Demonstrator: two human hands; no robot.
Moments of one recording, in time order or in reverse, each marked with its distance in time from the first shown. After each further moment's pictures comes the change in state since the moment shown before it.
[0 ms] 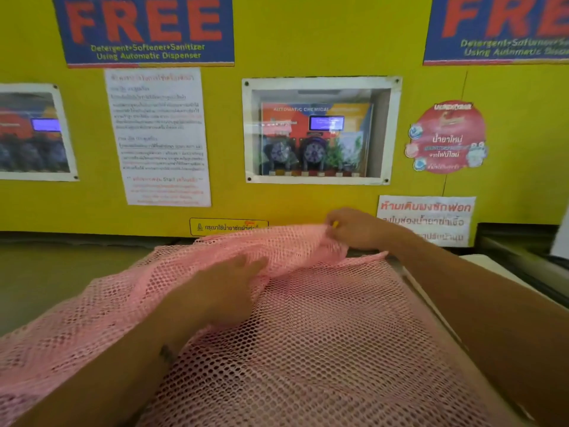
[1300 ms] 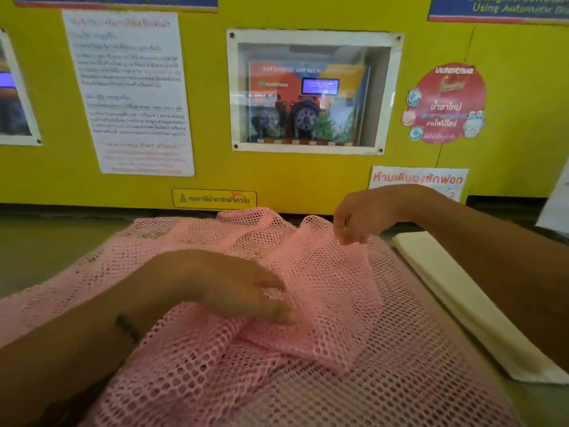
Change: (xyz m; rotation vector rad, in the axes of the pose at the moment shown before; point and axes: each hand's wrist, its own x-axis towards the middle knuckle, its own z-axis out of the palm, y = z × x) left_hand -0.024 0.035 -0.025 0.008 -0.454 0.175; right_hand -0.043 -0.020 -0.027 -0.339 -0.517 0.071
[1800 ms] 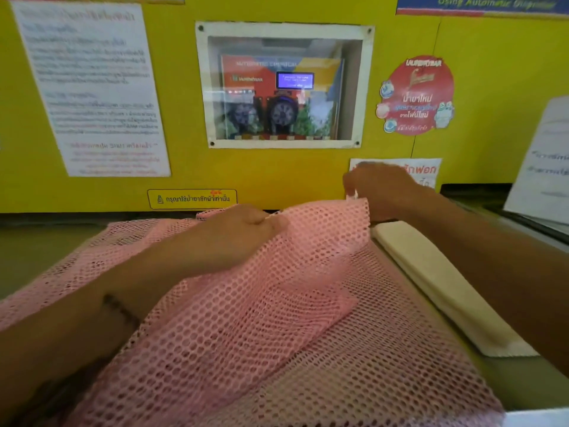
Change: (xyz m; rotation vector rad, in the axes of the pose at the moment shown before) left_hand 0.012 0.018 -0.017 -0.473 0.521 0.172; right_hand -0.015 0.037 0.016 -0.307 0.605 0.257
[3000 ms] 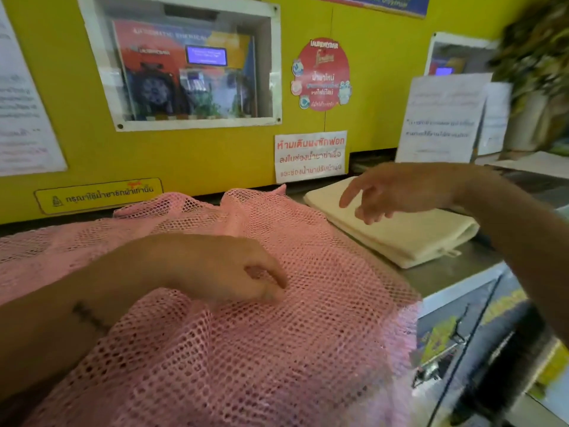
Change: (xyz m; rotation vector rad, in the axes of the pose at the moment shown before) left_hand -0.002 -0.002 0.027 0.411 -0.648 0.374; right_hand -0.146 0.022 -0.045 0.707 -0.391 0.189
